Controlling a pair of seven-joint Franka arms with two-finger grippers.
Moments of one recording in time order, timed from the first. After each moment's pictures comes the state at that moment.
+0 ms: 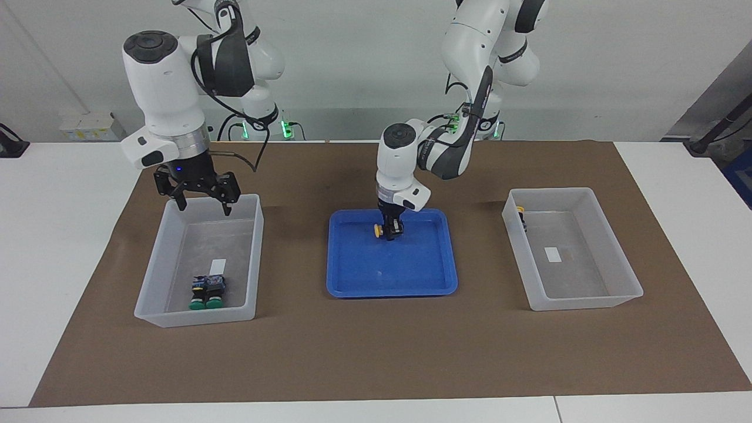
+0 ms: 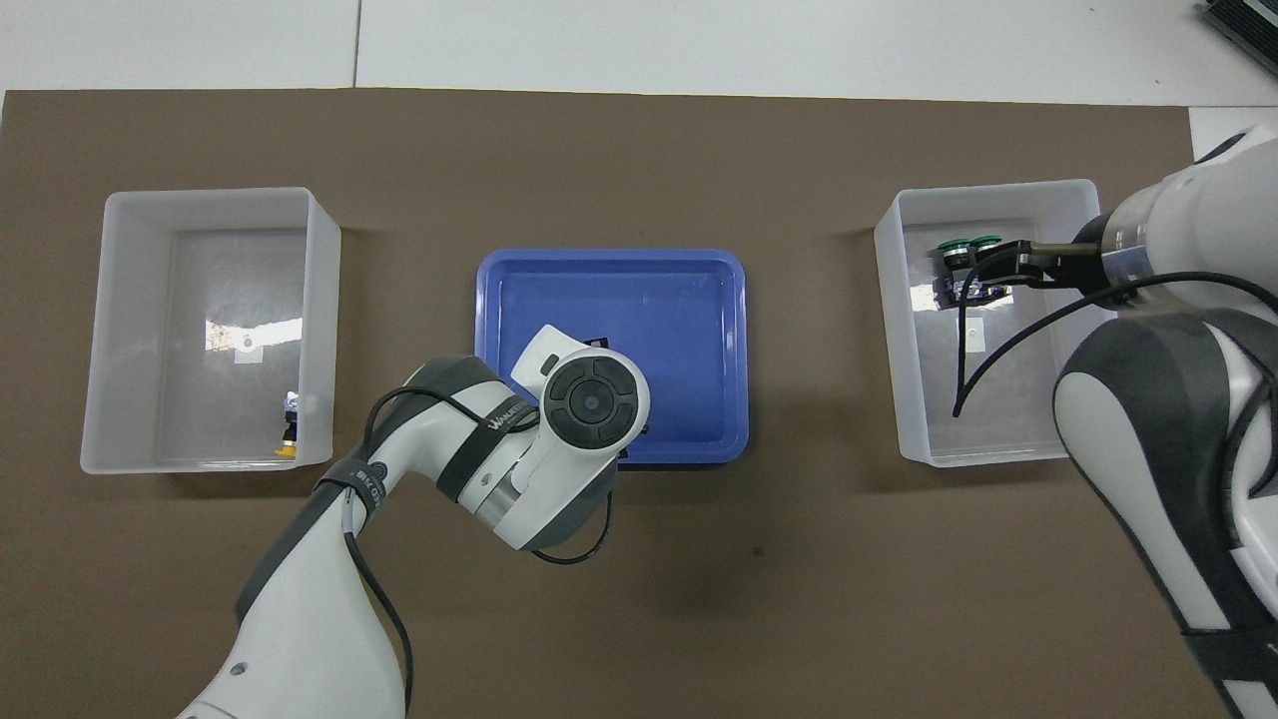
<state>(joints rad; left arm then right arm) -0.66 0.37 -0.05 -1.90 0.12 2.36 -2.46 -0.28 0.04 0.38 -1.78 -0.14 1.96 0.25</state>
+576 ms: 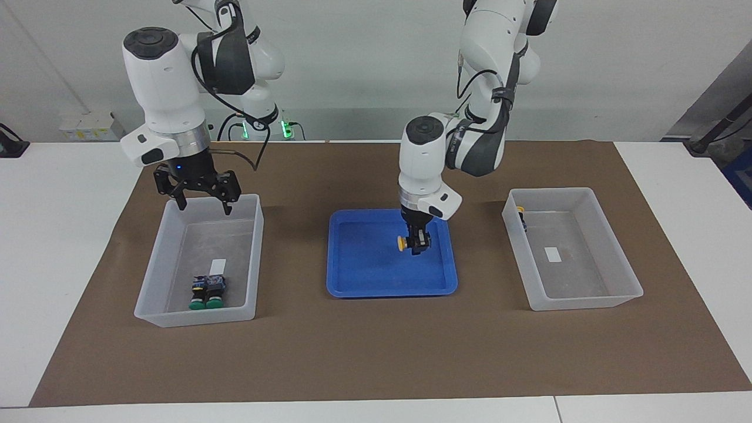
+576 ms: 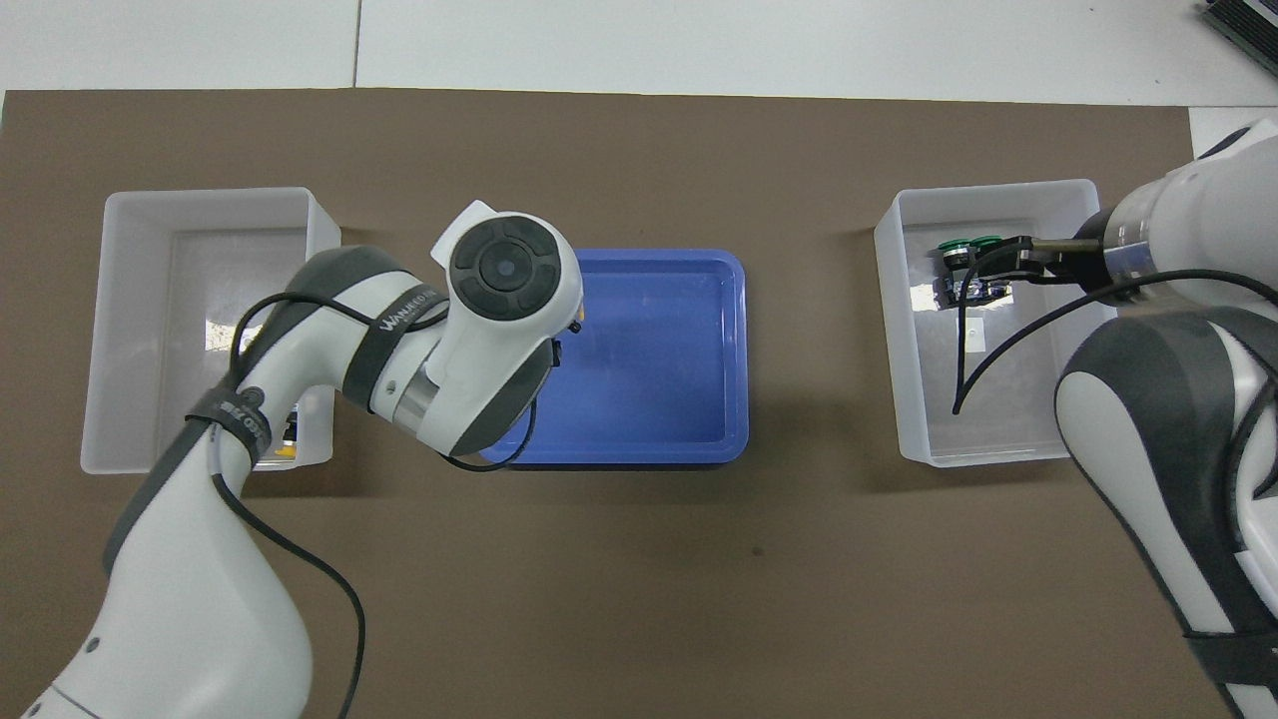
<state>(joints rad) -0.50 0.38 -0.04 -1.65 0.15 2.16 -2.18 -0.28 0.04 0.38 -1.76 -0.14 1.96 0.25</state>
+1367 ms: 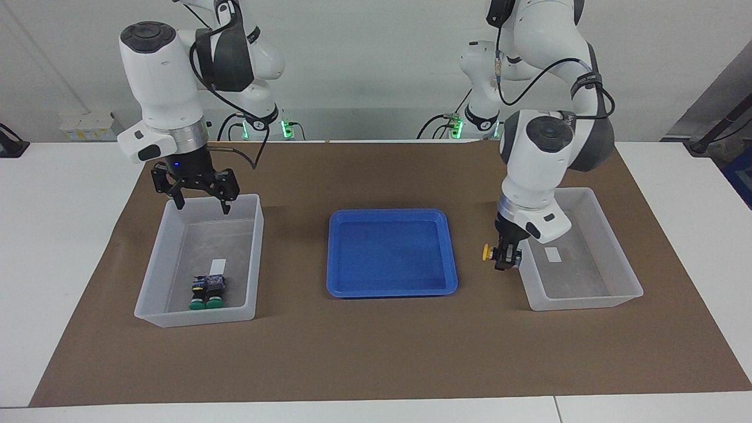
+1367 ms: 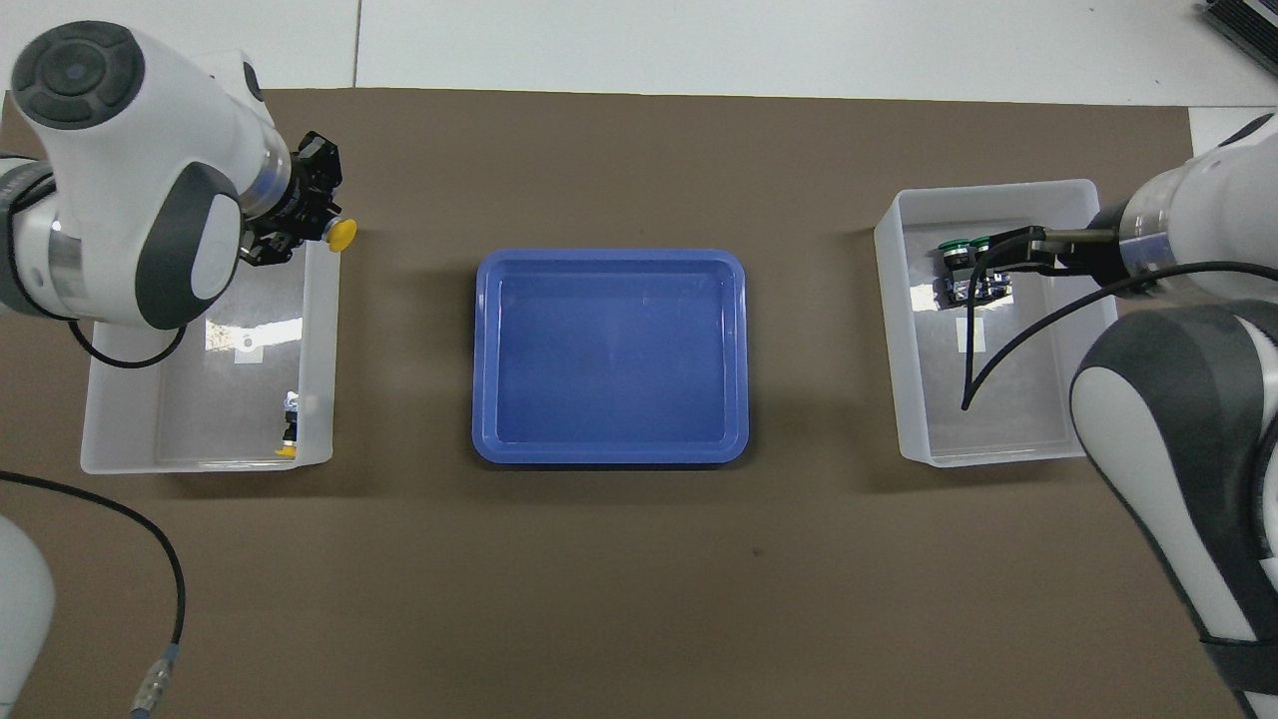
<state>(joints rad) -0.13 0.38 -0.05 -1.52 0.07 2.02 -1.09 -0.28 0.04 0.38 -1.72 -0.13 1.92 0.25</state>
